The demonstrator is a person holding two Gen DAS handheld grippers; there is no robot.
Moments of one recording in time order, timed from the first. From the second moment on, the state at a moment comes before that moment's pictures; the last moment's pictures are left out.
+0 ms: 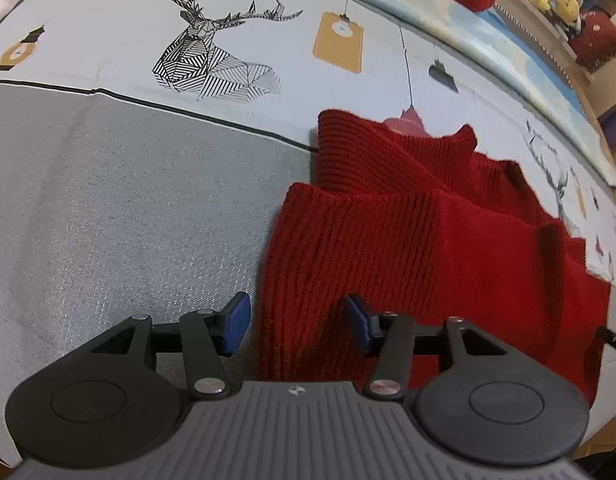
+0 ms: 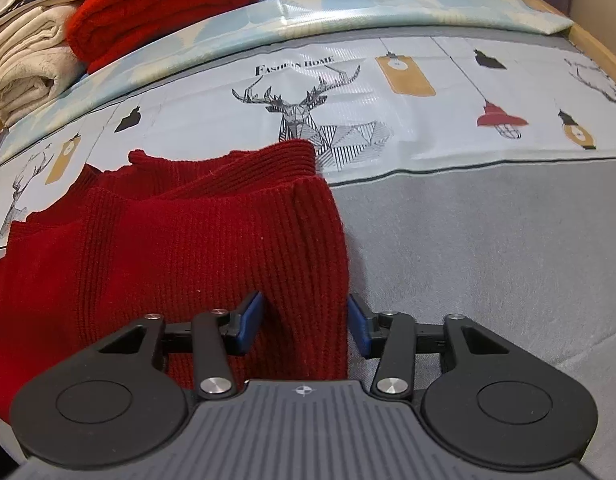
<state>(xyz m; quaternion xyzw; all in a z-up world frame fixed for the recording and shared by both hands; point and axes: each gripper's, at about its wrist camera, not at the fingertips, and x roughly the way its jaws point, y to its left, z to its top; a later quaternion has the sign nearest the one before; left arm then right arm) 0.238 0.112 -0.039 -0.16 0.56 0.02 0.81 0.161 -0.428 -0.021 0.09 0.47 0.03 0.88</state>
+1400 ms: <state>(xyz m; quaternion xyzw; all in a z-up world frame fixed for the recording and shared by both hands) 0.273 0.096 0.001 -0.02 0.41 0.04 0.91 0.226 -0.399 -0.004 0.00 0.30 -0.02 0.95</state>
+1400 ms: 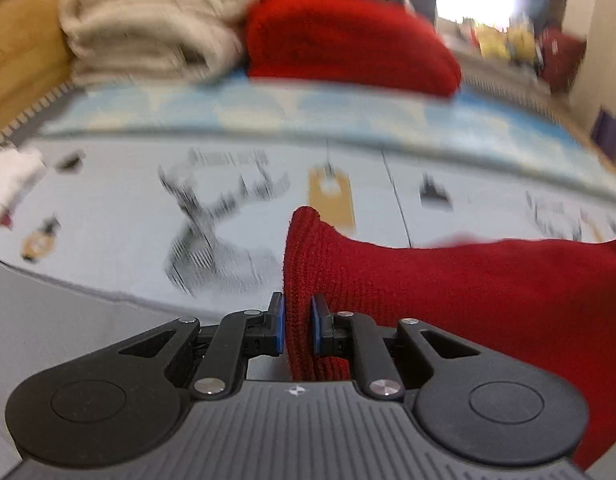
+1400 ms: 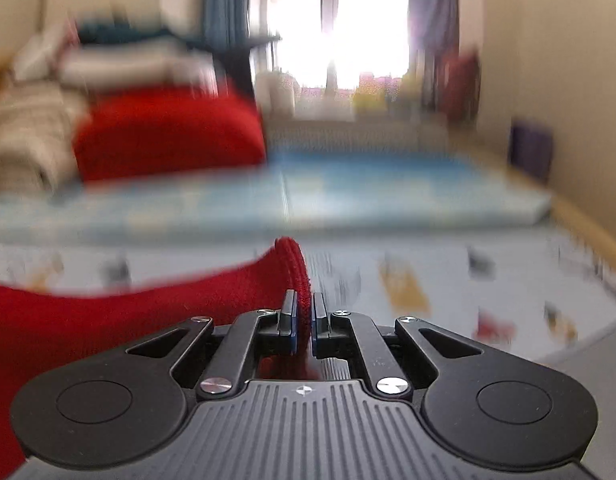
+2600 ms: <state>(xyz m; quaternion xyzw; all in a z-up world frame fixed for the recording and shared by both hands) 0.190 0.080 -0.042 0.07 0.55 -0.14 0.82 0.140 -0.421 -0.044 0.03 0.52 0.06 0.85</state>
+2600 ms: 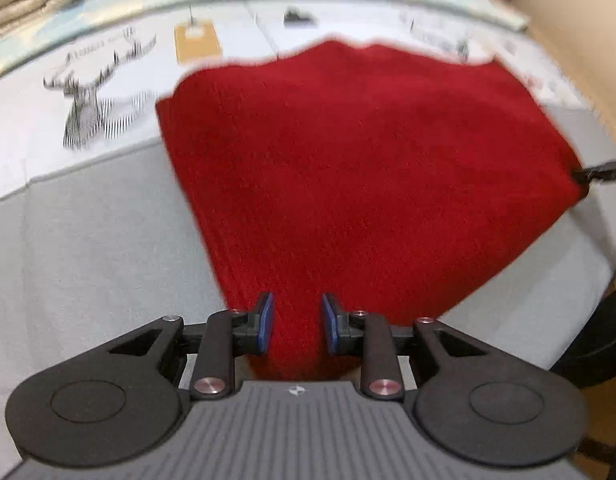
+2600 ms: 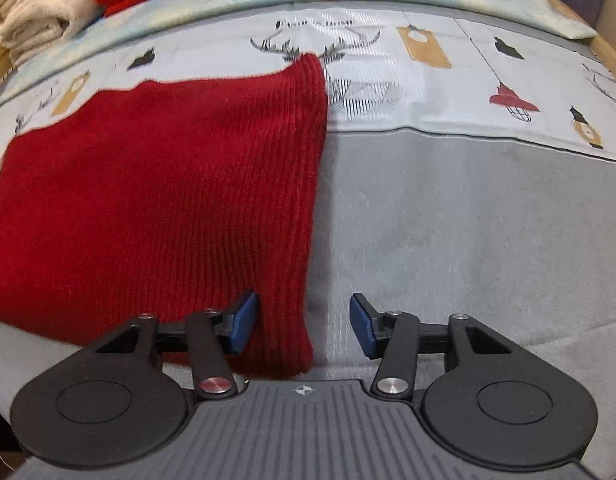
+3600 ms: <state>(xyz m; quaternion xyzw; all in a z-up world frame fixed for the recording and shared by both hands) 0.197 0.088 -0.004 0.02 0.47 -0.08 0.88 0.123 -0.409 0.014 0.00 0.36 -0.05 0.93</state>
